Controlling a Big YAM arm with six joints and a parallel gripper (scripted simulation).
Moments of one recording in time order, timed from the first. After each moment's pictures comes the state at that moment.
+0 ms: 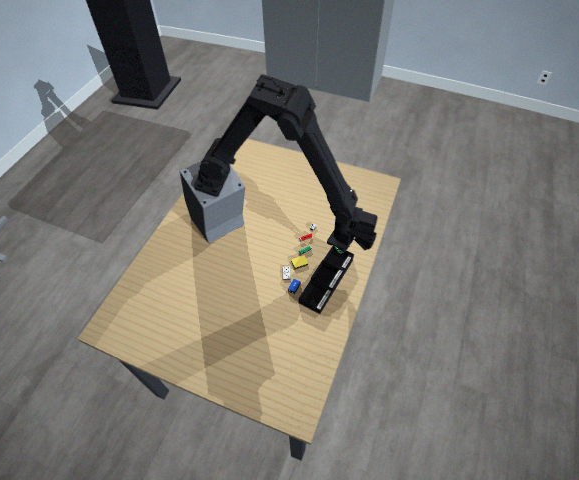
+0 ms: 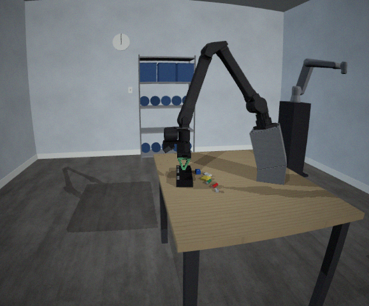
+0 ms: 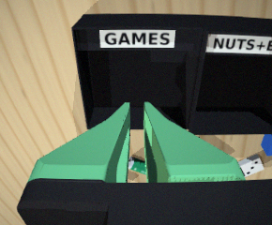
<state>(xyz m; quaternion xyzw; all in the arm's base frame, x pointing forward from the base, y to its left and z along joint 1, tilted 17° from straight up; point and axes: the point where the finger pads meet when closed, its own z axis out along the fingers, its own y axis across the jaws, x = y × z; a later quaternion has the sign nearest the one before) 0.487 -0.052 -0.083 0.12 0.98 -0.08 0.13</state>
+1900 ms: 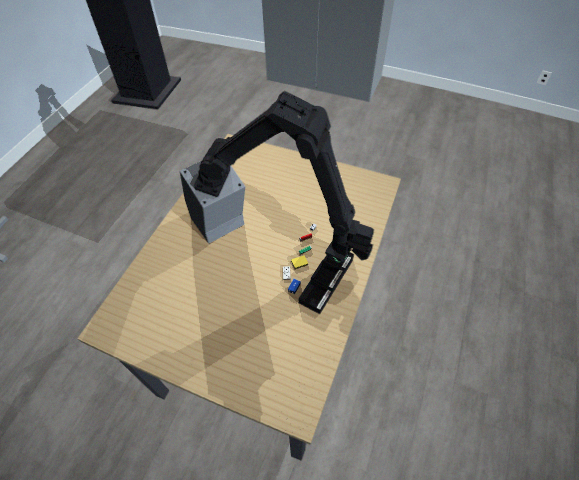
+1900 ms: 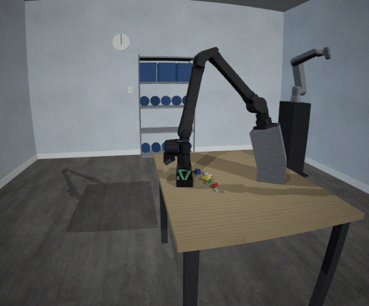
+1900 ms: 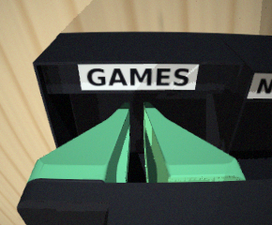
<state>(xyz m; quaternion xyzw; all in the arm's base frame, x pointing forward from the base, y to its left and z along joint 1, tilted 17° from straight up) 0.498 -0.062 -0.144 0.12 0.98 -0.08 0.13</state>
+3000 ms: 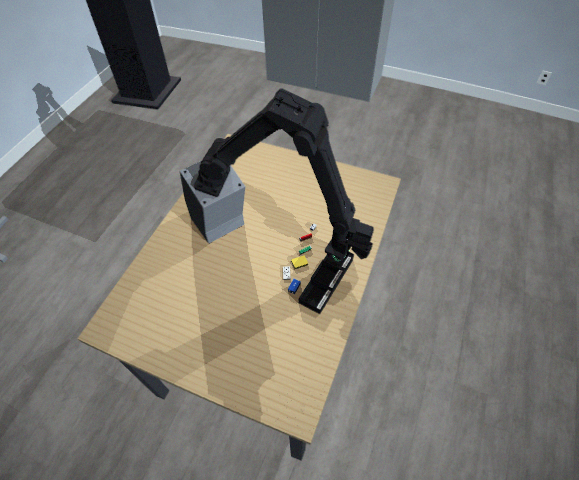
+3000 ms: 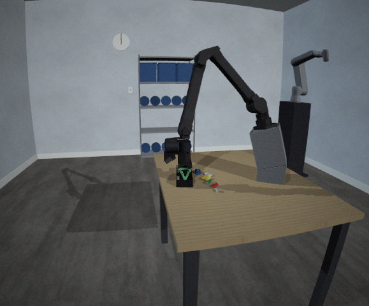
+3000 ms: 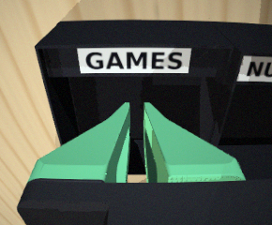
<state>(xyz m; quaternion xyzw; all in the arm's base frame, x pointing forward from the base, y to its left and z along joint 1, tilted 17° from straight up) 0.492 -0.061 -0.136 0.12 0.98 -0.08 0.12</state>
